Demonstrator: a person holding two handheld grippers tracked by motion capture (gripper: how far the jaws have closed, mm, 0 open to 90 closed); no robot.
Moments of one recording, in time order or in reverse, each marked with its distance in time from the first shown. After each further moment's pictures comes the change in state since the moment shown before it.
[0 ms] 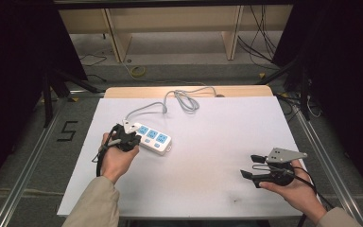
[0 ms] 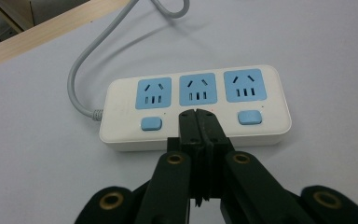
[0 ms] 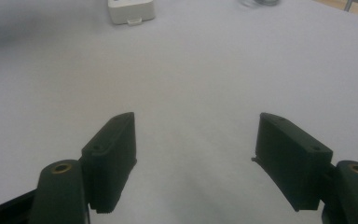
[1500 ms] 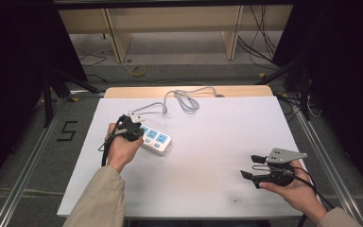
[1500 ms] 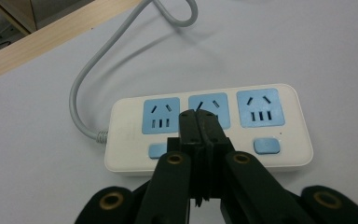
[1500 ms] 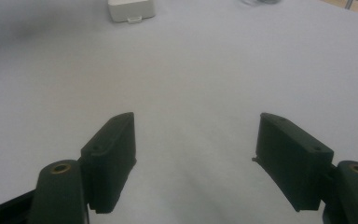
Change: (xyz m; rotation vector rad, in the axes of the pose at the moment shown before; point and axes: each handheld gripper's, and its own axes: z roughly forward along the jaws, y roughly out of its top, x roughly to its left) left arm 0.006 0.024 0.020 0.042 0.010 0.014; right arm 0.000 -0.001 0.000 0.010 0.000 0.003
